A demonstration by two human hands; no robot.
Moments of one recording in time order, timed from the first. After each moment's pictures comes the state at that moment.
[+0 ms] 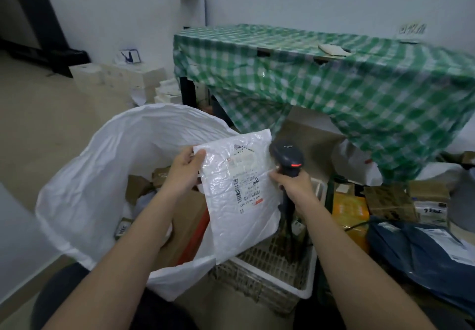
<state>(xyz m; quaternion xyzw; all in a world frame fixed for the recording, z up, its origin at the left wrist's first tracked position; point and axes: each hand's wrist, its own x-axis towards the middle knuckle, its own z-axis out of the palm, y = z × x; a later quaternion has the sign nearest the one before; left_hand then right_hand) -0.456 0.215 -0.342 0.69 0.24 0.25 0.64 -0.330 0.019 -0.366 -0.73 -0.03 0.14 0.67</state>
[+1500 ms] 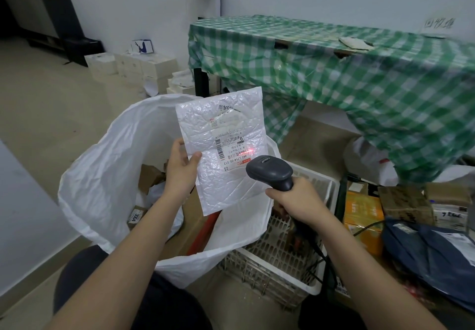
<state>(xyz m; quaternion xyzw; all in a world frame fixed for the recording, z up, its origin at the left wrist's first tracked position) -0.476 0.236 -0.369 0.66 0.26 0.36 0.61 -0.373 0.015 -0.362 -0.86 -0.24 0.15 0.43</state>
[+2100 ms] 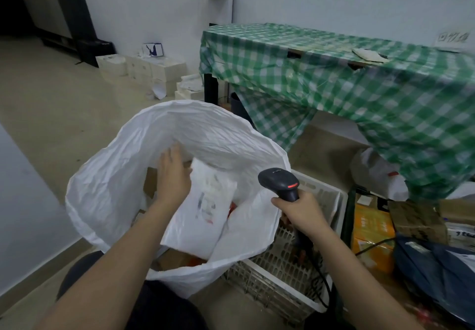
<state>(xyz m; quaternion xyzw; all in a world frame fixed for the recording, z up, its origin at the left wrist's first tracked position) -0.485 0.286 -0.392 0.86 0.35 0.27 0.26 -0.365 0.035 -0.384 -0.84 -0.19 0.16 0.49</state>
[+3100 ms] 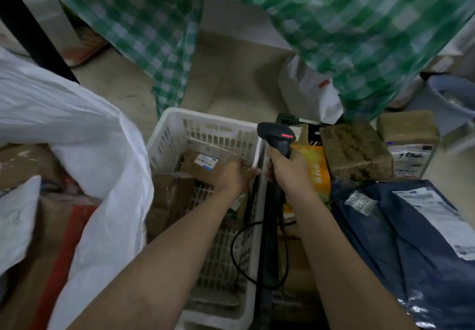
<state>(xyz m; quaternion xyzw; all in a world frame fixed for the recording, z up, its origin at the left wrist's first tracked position) -0.144 0.032 -0.595 0.86 0.20 -0.07 0.46 -0.136 -0.082 -0.526 -0.76 0.12 0.13 0.63</state>
